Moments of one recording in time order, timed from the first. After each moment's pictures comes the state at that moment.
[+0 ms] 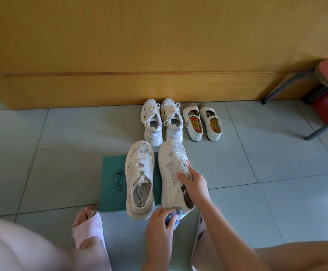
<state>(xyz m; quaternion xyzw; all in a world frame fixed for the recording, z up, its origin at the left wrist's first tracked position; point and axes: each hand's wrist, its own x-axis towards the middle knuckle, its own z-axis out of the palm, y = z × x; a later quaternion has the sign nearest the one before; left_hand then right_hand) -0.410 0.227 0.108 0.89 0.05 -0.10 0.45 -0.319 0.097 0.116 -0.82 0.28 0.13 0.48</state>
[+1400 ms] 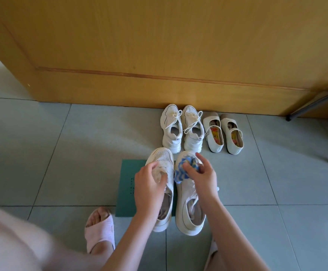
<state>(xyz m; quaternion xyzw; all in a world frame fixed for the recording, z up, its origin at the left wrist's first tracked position) -0.284 0.291 0.146 0.87 0.14 -0.02 0.48 -0.268 0.152 0.156 -0.70 0.29 0.02 0.66</state>
